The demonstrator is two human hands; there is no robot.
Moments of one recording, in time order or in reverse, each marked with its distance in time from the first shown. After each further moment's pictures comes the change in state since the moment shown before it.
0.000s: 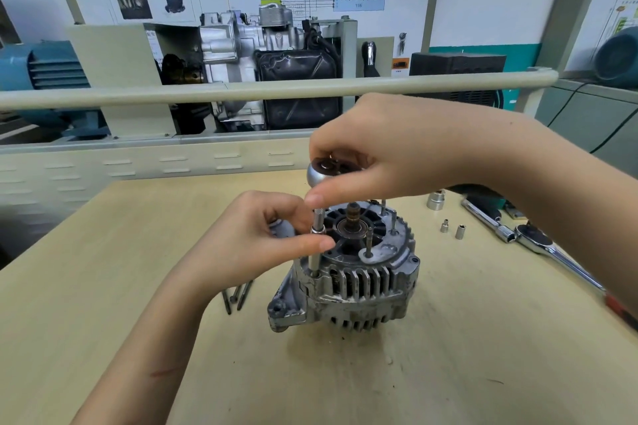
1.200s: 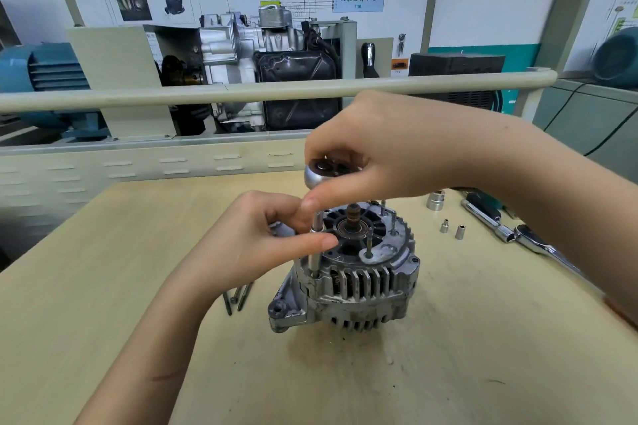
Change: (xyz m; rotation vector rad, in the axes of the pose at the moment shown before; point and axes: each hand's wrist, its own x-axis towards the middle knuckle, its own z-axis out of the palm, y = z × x) left_hand 0.000 0.004 0.000 -0.004 0.018 -0.058; right_hand 0.001 -0.004 -0.001 -0.019 0.024 -0.030
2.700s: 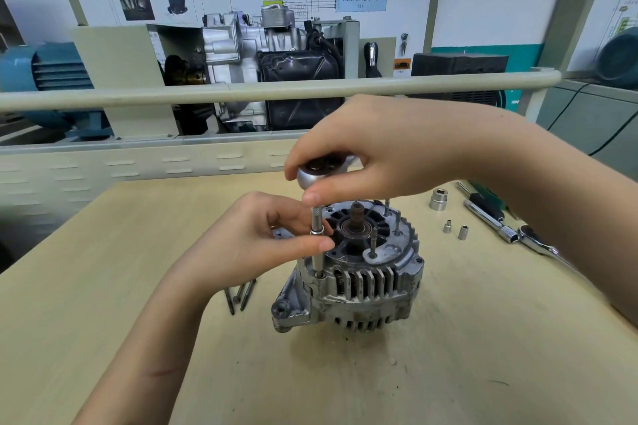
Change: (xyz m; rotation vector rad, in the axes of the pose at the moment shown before) left_hand -0.002 -0.004 -0.007 -0.027 -0.111 0.028; right_hand 0.008 0.001 0.001 0.111 -0.059 -0.026
